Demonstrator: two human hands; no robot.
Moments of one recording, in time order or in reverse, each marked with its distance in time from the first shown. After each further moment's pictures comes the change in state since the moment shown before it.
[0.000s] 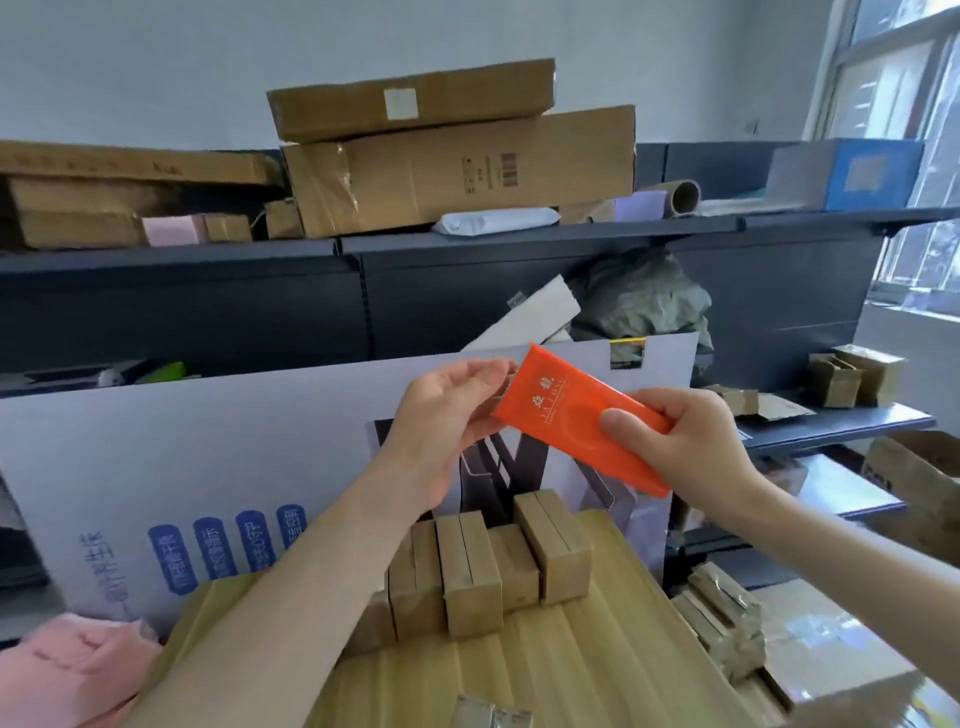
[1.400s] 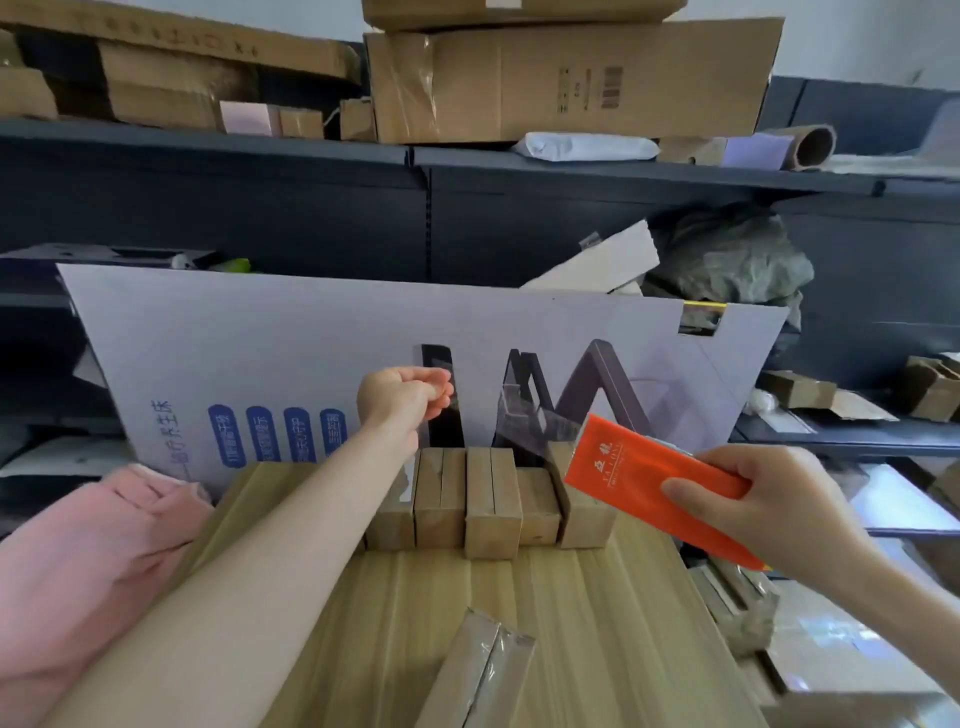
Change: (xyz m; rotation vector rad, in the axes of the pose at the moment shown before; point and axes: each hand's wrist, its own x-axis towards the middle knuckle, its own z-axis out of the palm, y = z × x) left_hand 0.024 -0.098 -0.083 0.096 0.715 -0.277; right_hand -0.034 0.035 -0.003 -0.490 -0.293 0.165
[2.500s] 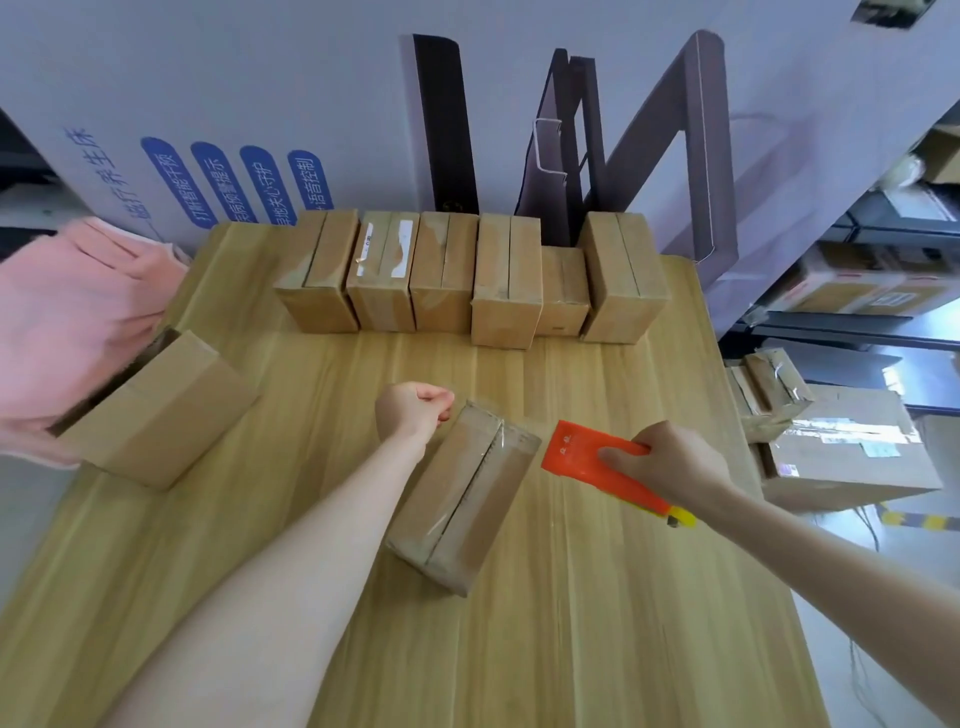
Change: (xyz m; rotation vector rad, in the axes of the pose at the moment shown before) left_hand -0.007 -0.322 0.005 0.470 -0.004 -0.405; right_hand -0.009 0.144 0.239 -0.180 -0.686 0.438
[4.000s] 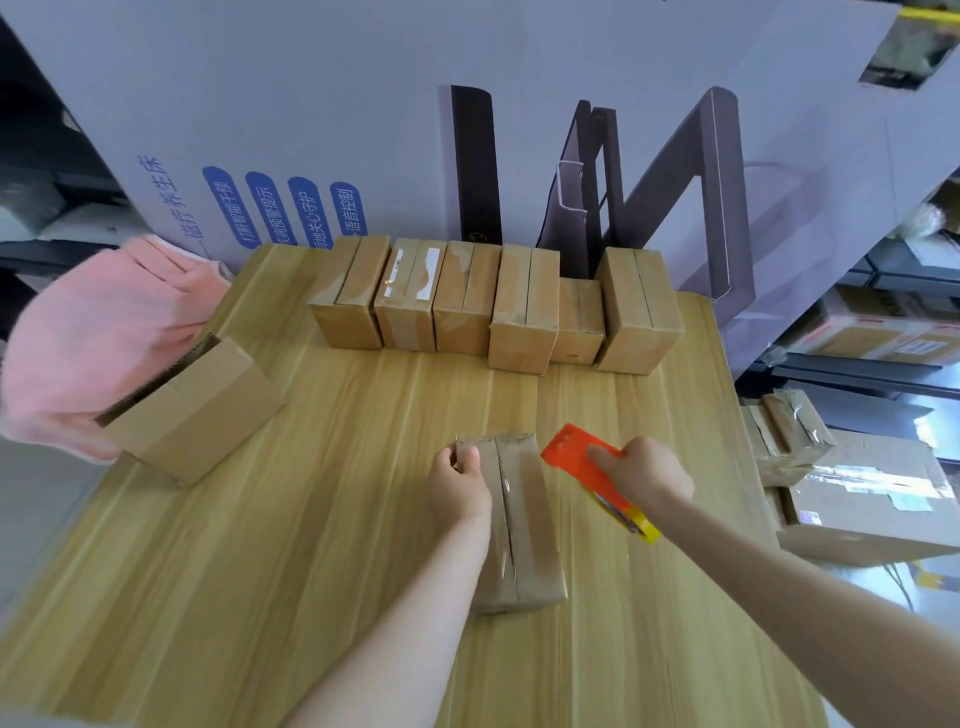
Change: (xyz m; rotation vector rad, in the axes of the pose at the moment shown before) left_hand -0.067 -0.033 0.053 -0.230 0.236 -0.143; right_hand 0.033 -0.015 0.033 0.042 0.138 0.066
